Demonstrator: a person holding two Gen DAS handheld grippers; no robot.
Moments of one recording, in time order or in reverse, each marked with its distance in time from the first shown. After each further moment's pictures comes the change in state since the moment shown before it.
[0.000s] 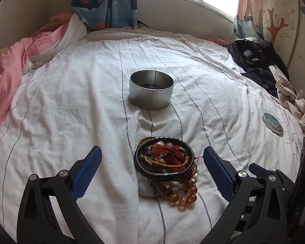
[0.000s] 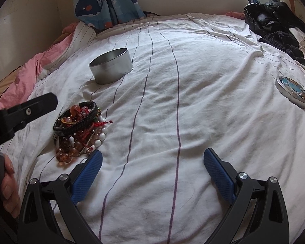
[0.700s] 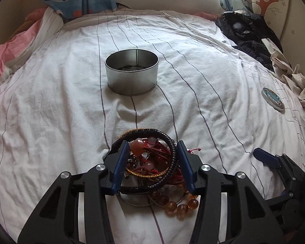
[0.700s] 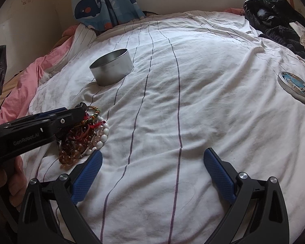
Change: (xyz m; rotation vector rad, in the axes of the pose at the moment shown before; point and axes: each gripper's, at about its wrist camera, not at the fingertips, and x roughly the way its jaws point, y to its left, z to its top) left arm 0.034 -0.008 0.003 0.102 0.154 -0.063; right arm 0.001 -0.004 0.002 0.023 0.006 0.030
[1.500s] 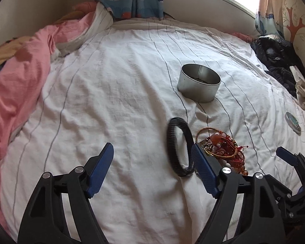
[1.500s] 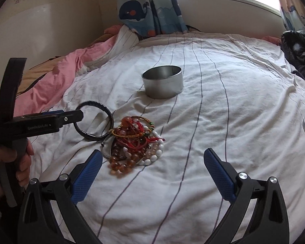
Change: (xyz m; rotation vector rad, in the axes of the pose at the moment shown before) left arm -0.051 0.089 -0.022 -0.187 -0.048 0.157; right arm -0.024 0.058 0.013 -0.232 -0.078 0.175
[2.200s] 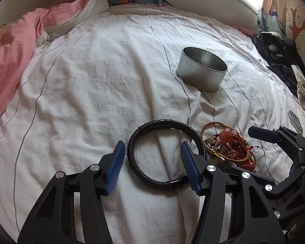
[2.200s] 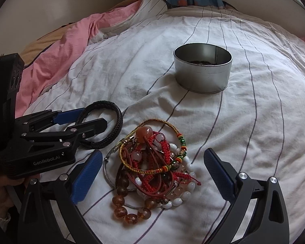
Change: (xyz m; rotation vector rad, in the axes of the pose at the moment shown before) left arm 0.047 -0.010 -0.005 -0.002 0.058 -0.016; right arm 0.089 0.011 0.036 -0.108 0.255 0.157
